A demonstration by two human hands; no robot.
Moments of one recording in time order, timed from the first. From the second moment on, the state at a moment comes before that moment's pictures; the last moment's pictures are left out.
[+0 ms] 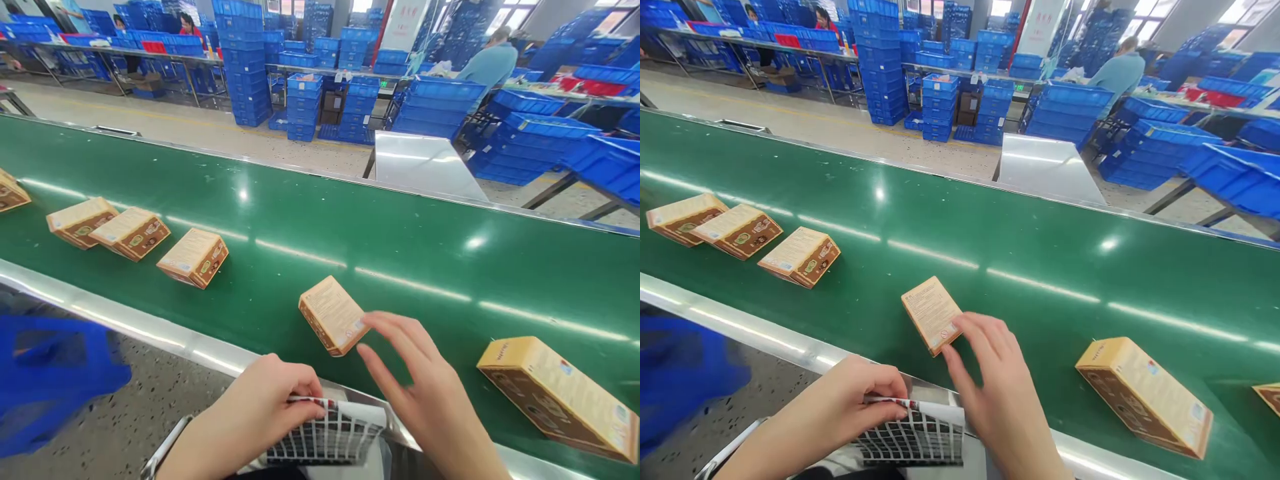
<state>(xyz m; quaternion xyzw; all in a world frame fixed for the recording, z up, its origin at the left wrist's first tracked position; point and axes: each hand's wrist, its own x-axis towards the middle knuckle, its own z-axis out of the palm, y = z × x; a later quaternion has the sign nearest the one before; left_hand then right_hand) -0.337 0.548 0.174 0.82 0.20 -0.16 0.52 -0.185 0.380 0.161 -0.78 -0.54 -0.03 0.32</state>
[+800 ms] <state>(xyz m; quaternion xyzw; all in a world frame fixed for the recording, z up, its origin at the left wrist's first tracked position) -0.315 0.532 0.177 0.81 0.13 -0.11 0.57 -0.180 0.340 0.175 -0.75 -0.57 0.00 0.34</state>
